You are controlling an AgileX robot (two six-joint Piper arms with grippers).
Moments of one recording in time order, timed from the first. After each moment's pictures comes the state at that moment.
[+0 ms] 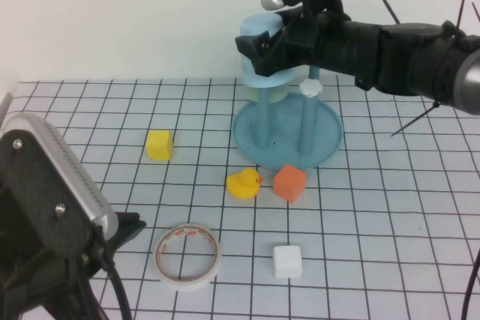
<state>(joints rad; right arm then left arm) 0.43 2.09 -1.68 1.73 0.26 -1.89 -0.64 0.81 -0.75 -0.03 0.57 0.36</state>
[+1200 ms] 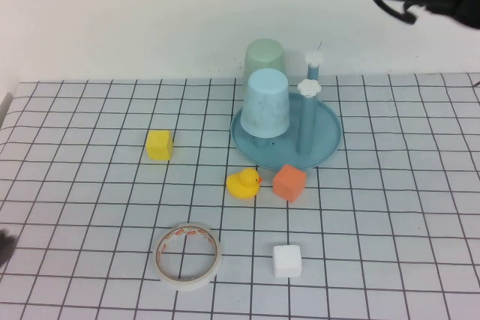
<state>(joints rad) 0.43 1.81 -1.69 1.50 0.58 -1.23 -0.64 0.44 -0.61 0.35 0.67 -0.16</state>
